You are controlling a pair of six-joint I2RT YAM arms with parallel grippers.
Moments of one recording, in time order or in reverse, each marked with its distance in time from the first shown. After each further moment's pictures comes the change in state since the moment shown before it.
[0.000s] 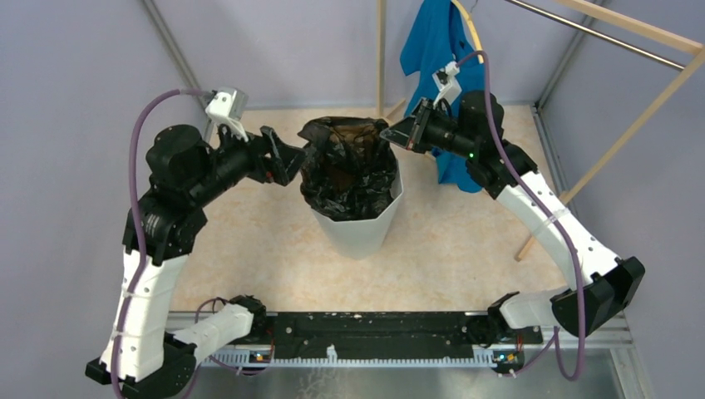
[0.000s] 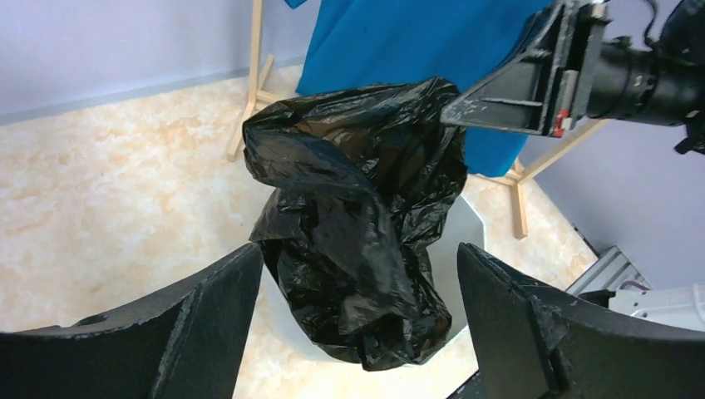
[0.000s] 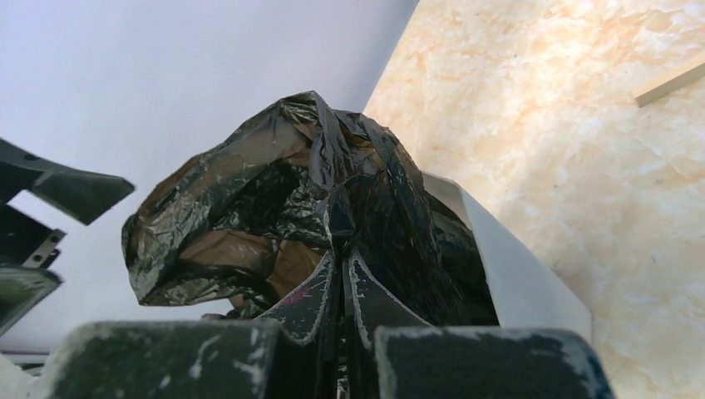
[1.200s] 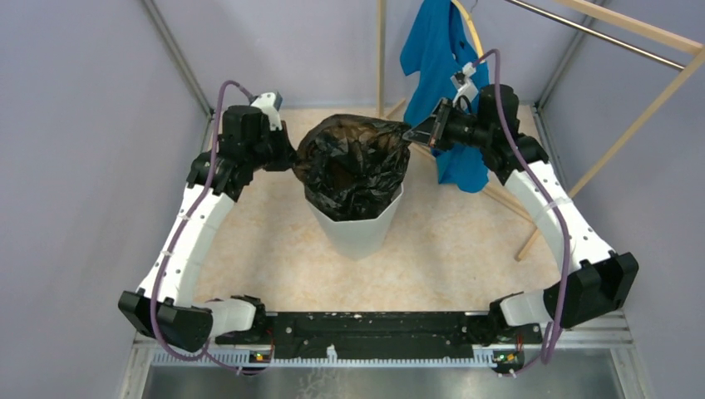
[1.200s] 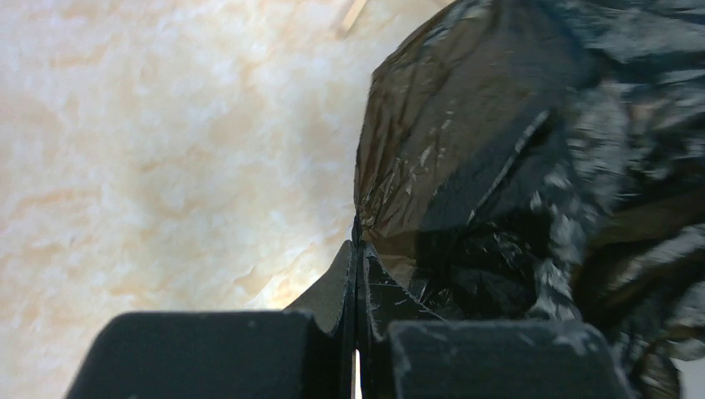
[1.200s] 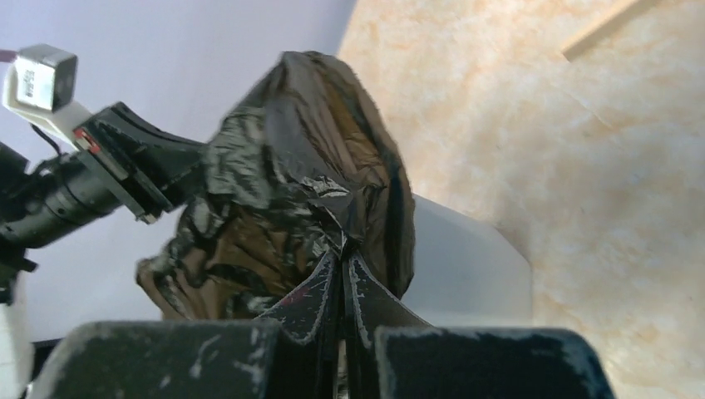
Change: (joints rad) left arm 0.065 0.238 -0.140 0.016 -0.149 -0.021; right arm -0.206 0.025 -0.015 -0.069 -0.208 -0.003
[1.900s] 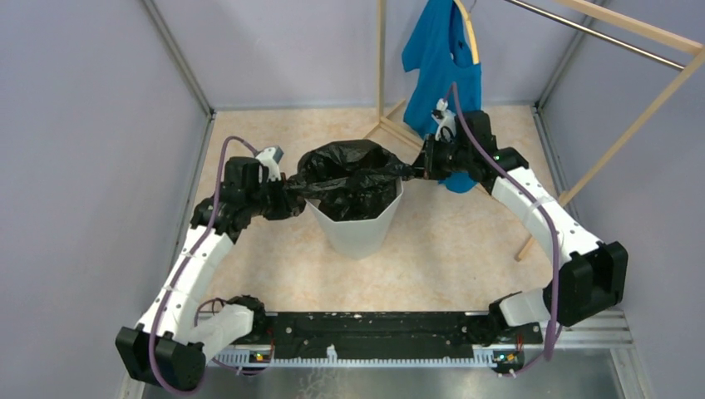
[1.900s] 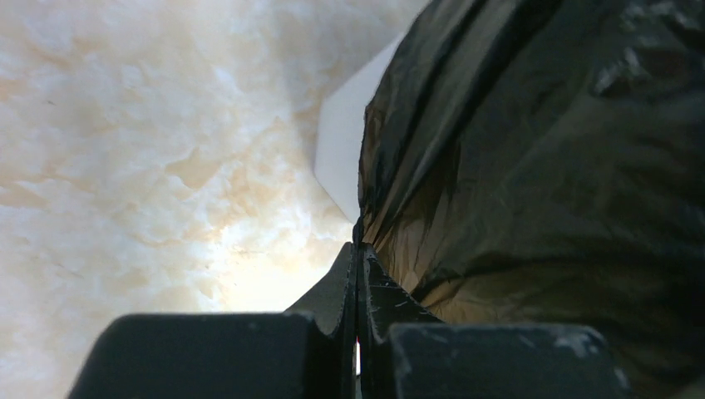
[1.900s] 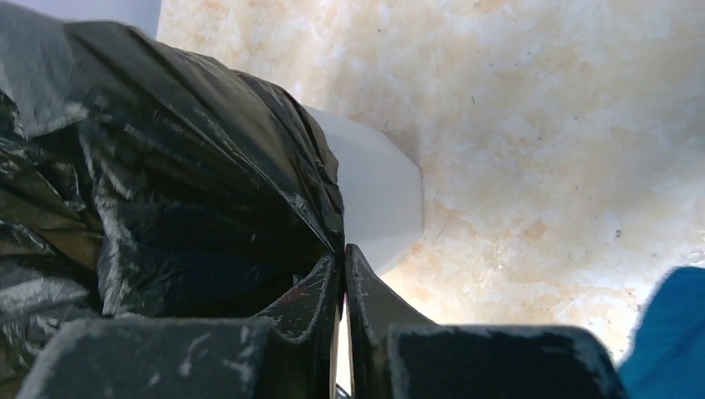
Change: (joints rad) left arm 0.076 -0.214 -0.477 0.047 0.177 -0.044; right arm 0.045 0.051 -0.145 -0.192 0.129 -0.274
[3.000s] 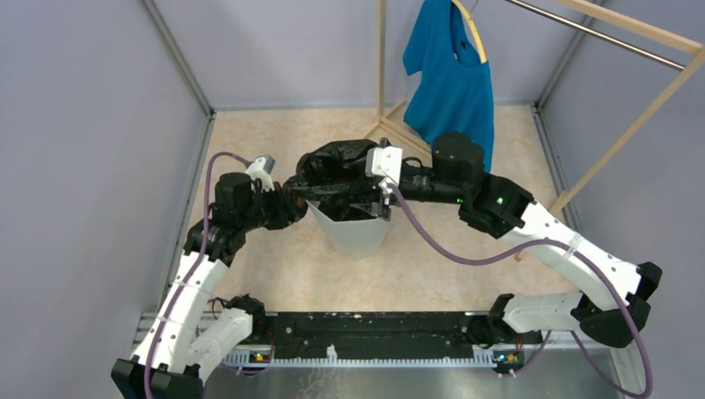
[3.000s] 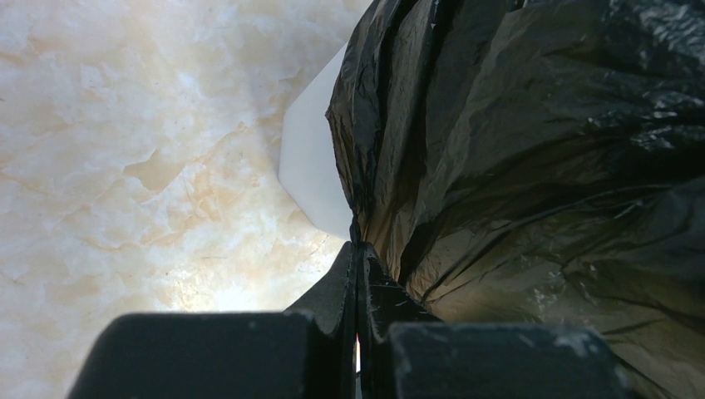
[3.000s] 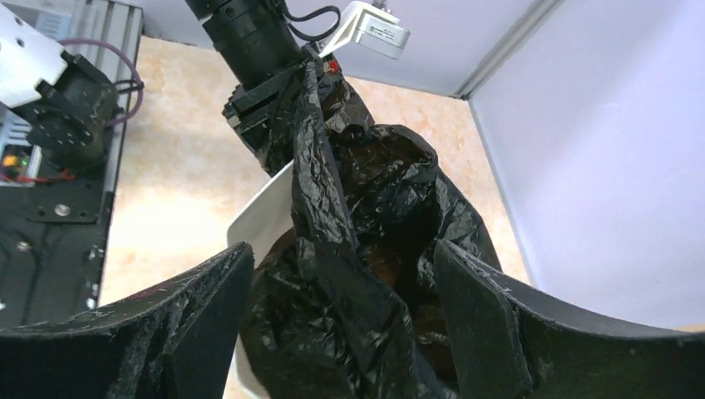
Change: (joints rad) left arm 0.000 -0.201 -0.147 0.090 0.061 -0.105; right arm 0.573 -0.214 0.129 0.146 0.070 -0.914
